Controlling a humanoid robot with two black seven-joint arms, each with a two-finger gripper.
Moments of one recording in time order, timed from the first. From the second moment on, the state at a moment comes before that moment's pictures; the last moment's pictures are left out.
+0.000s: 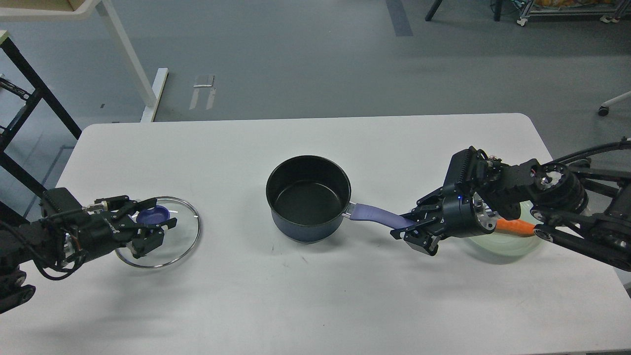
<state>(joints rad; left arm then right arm) -0.74 0.82 0.13 -0.95 1.70 0.49 -0.49 1.06 -0.67 -0.03 1.31 -2.01 0.24 0.49</state>
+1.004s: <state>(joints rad) -1.01 0.86 0.04 -1.05 0.49 -0.06 -0.49 1.07 -0.71 0.00 1.32 -1.95 0.23 0.49</state>
